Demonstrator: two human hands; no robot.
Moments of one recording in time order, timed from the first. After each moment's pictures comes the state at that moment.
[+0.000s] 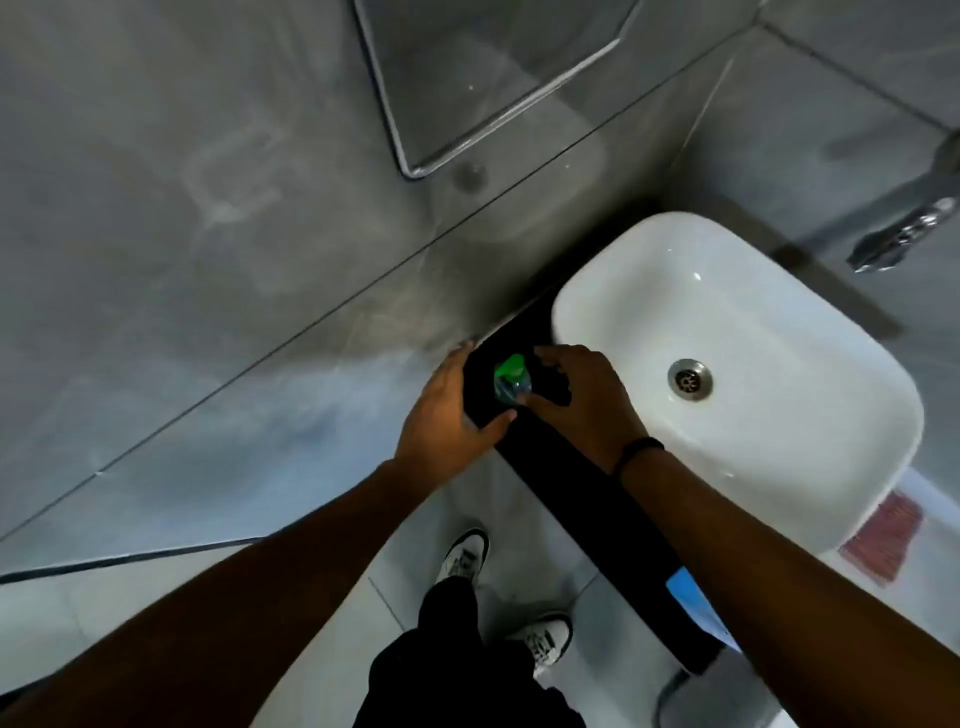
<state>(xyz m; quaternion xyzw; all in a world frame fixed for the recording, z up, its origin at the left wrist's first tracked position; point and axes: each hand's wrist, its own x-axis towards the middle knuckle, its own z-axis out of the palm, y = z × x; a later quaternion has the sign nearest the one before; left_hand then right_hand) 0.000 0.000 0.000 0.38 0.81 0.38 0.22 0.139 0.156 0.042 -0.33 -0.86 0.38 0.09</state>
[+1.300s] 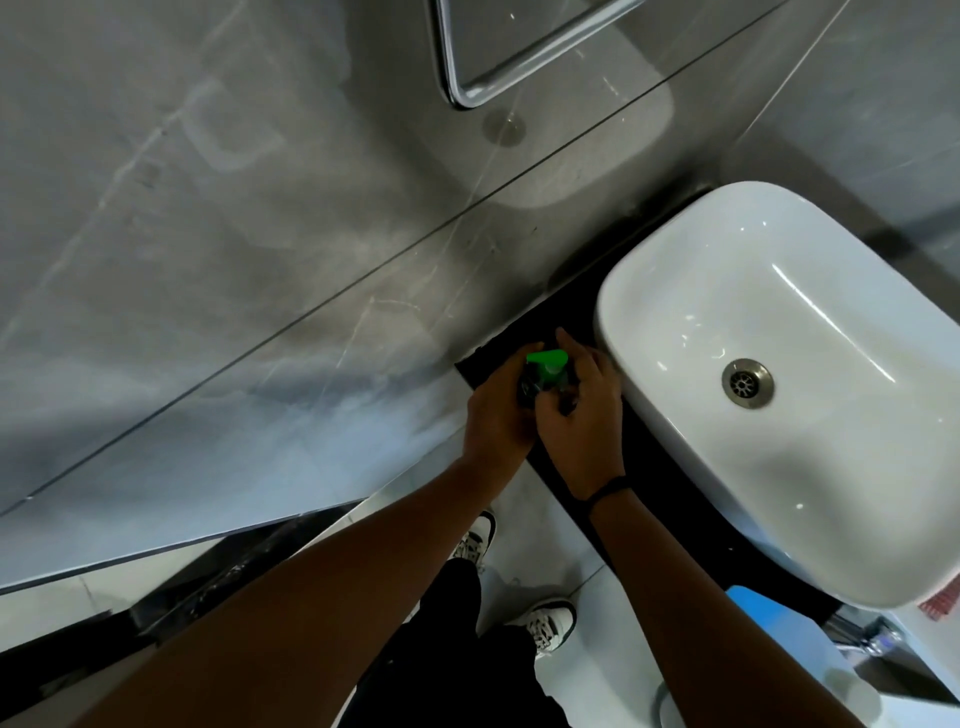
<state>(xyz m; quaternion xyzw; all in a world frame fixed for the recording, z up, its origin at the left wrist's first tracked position) 0.021 0.047 -0.038 0.25 0.80 0.46 0.31 0.096 0.110 -0.007 -0.42 -0.75 0.45 0.22</state>
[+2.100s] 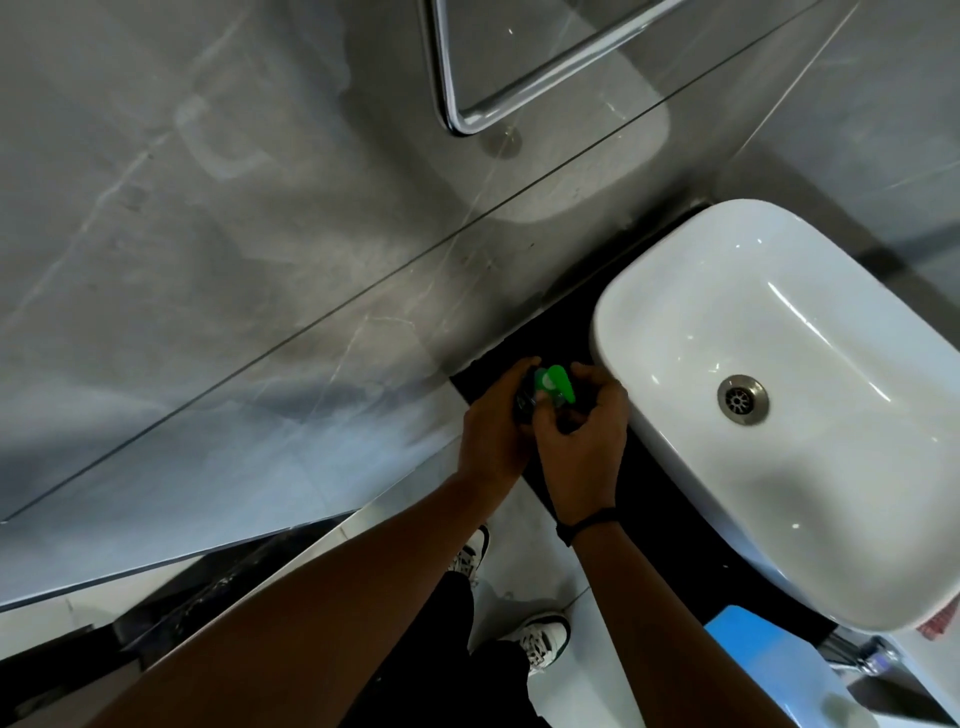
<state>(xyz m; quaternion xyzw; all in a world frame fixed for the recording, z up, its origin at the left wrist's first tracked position) 0.017 0.046 -0.056 0.24 0.79 0.46 0.32 0.094 0.101 -0.012 -0.48 -0.67 0.48 0.30</state>
